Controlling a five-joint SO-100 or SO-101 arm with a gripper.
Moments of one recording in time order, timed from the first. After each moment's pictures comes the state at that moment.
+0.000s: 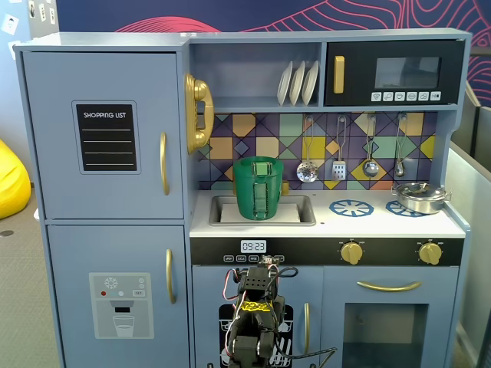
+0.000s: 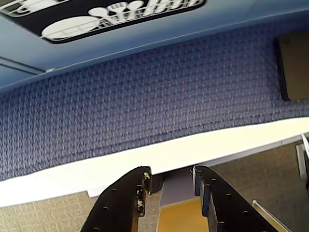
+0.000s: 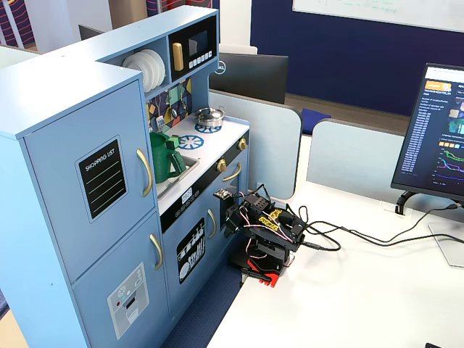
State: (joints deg) arm 6.9 182.6 171.5 77.3 -88.6
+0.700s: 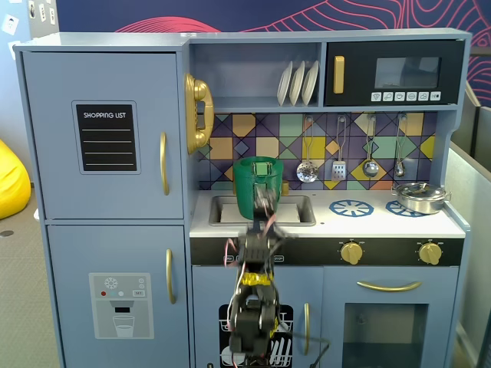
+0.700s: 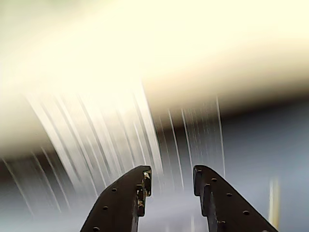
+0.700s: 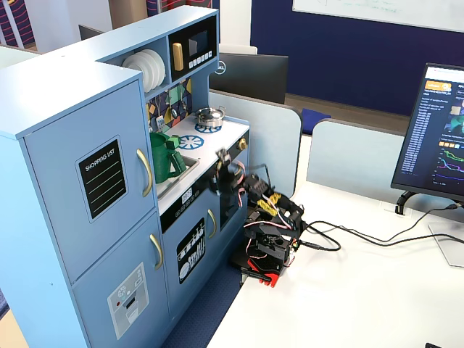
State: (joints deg) arm 4.5 161.4 139.0 30.9 -91.4
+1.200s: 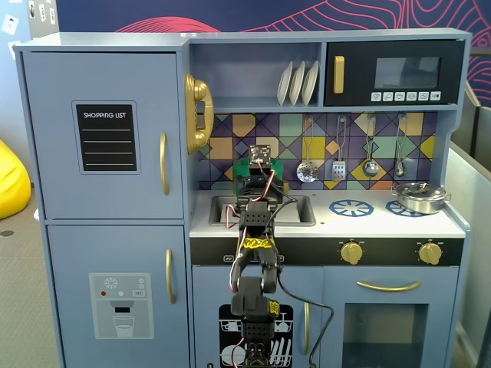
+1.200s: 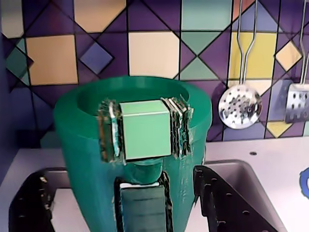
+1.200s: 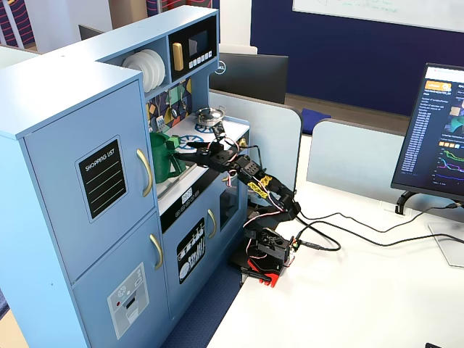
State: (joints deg) arm 4.3 141.5 116.3 18.2 -93.8
